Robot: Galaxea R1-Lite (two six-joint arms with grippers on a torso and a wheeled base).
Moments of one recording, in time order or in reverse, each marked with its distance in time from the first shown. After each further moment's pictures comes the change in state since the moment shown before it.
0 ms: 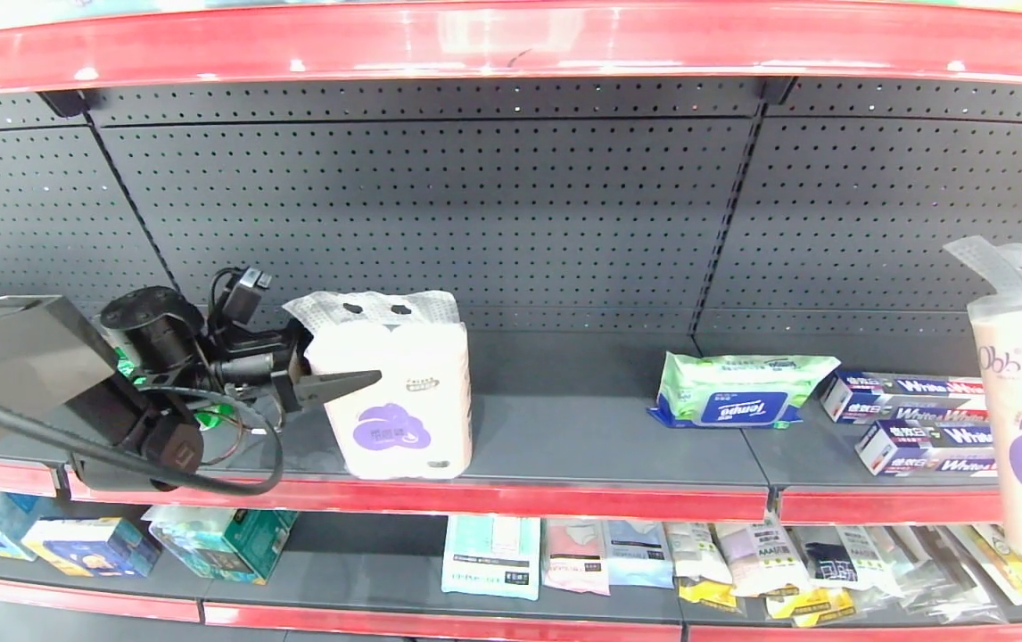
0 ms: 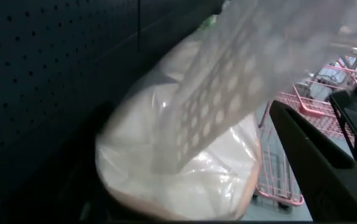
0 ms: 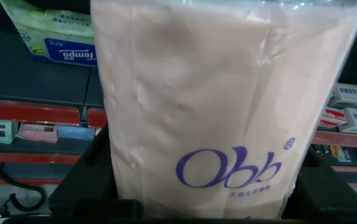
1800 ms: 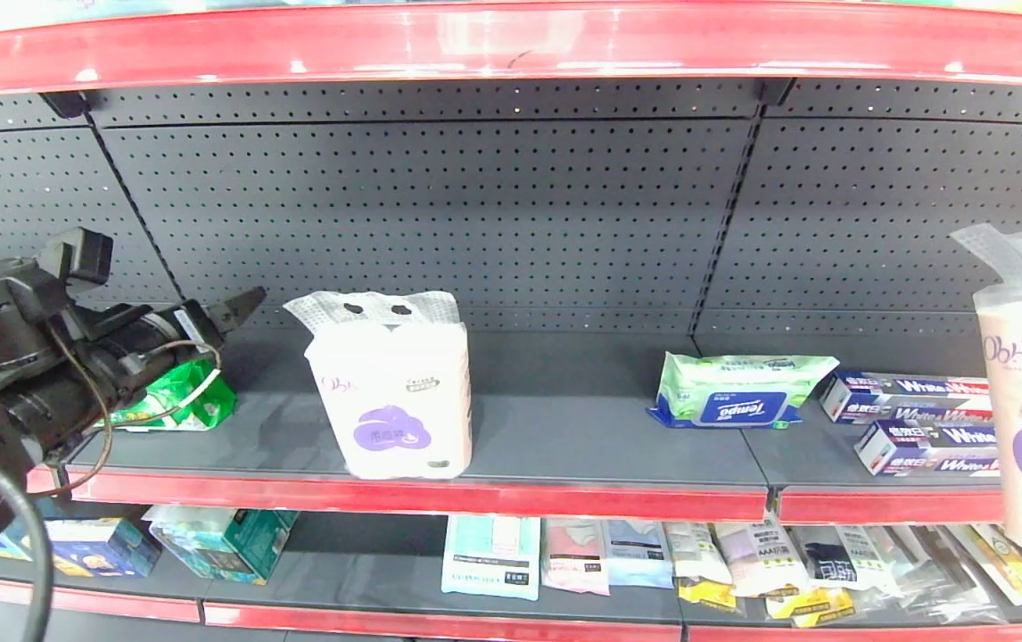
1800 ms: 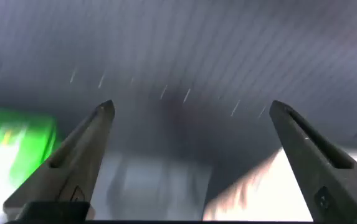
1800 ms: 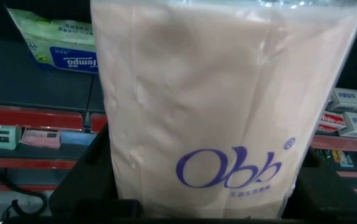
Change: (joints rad) left arm 0.027 -0.547 0.294 0.581 1.161 -0.055; right arm 0.001 -0.014 -0.011 -0.001 0.009 0.006
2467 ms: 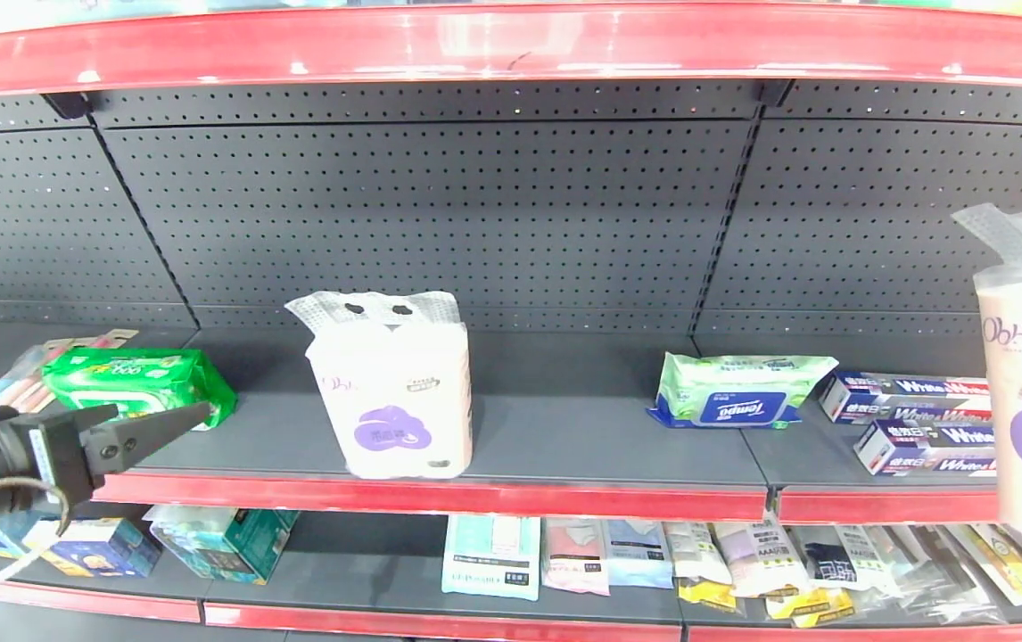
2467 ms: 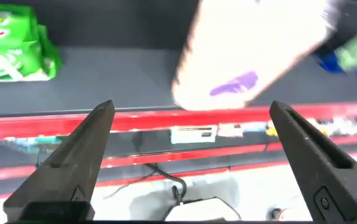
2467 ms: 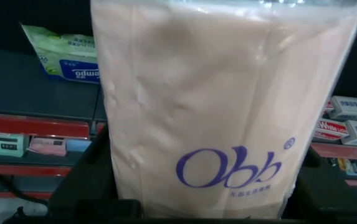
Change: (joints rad) left arm -0.001 -0.590 0.050 0.813 -0.186 0.180; right arm 0.017 0.006 -0.035 -0.001 0.007 0.016
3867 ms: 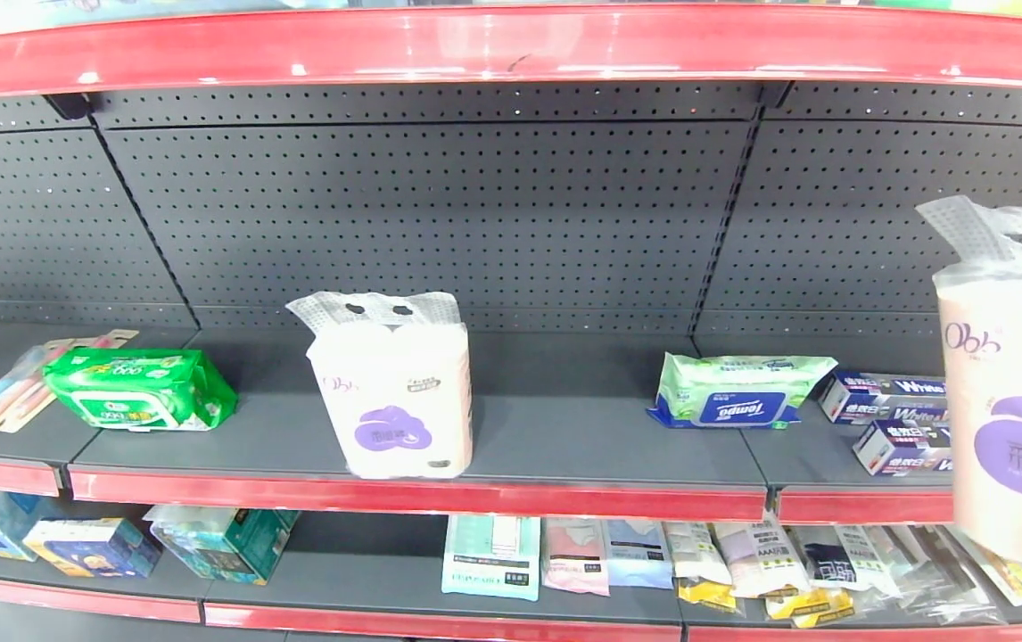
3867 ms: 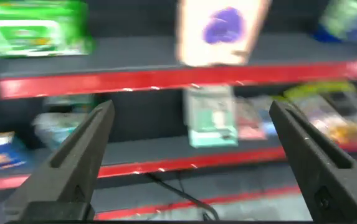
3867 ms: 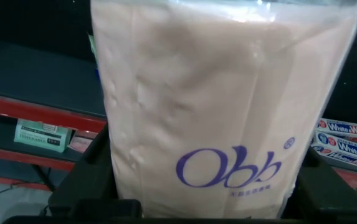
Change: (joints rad) left arm -0.046 -1.079 0.375 0.402 0.158 0.055; right arm 0.123 -0.073 0.037 0.002 0.060 0.041
